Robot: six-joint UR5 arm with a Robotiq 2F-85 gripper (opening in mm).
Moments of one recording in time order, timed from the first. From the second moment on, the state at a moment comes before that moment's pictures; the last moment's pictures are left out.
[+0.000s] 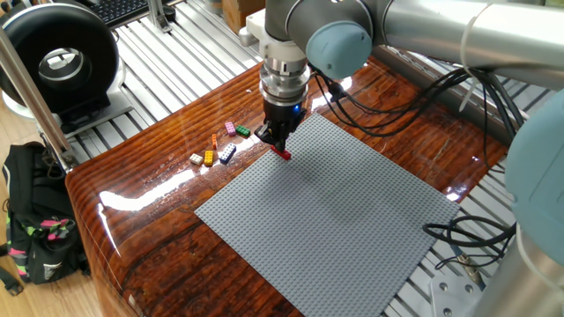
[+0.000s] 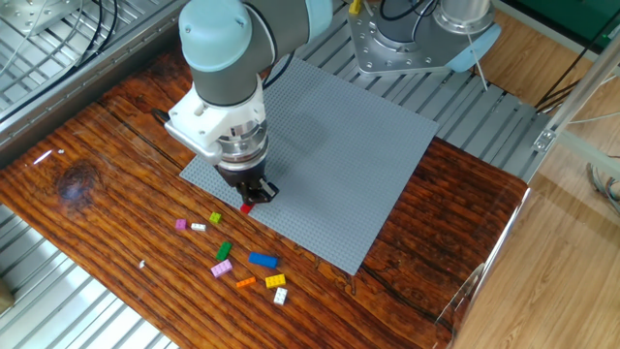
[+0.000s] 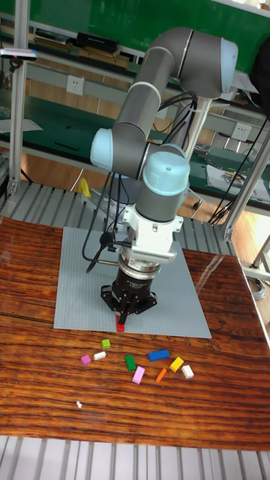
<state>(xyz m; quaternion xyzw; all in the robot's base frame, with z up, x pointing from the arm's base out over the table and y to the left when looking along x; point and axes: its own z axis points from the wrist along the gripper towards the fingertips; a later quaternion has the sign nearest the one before) 0.547 0.026 0.013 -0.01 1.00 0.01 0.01</state>
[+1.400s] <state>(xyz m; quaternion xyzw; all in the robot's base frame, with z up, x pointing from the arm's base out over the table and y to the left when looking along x) 0.540 0.022 0.008 -0.02 1.00 0.00 0.00</state>
